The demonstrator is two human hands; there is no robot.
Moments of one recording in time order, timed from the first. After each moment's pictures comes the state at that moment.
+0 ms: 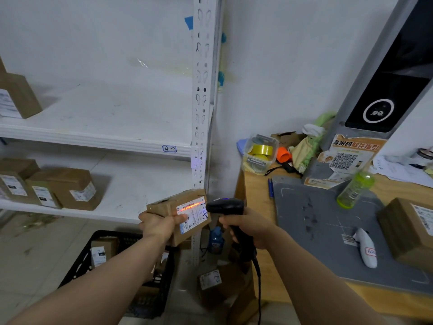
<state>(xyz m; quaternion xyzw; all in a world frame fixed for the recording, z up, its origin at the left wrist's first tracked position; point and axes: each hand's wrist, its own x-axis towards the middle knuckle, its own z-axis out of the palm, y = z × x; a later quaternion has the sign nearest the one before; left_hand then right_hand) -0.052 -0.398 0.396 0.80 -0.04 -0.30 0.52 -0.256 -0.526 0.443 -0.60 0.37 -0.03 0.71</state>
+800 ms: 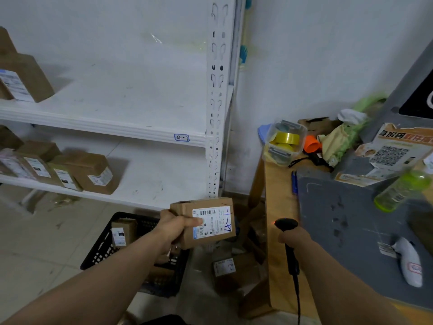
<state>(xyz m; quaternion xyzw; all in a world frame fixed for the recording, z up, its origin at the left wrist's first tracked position) -0.030 -0.409 0.371 0.76 -0.08 -0.47 0.45 -0.293 -0.626 0.325 -0.59 0.68 0.05 0.43</state>
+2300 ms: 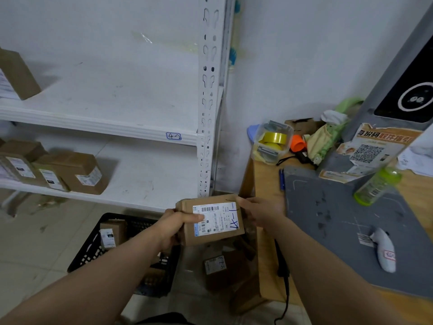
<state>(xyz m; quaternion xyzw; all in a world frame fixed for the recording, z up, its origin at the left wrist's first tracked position) -0.038 -0.410 0.371 0.66 -0.14 -0.58 0.46 -0.236 -0.578 0.400 -0.63 0.54 -0.04 0.55</state>
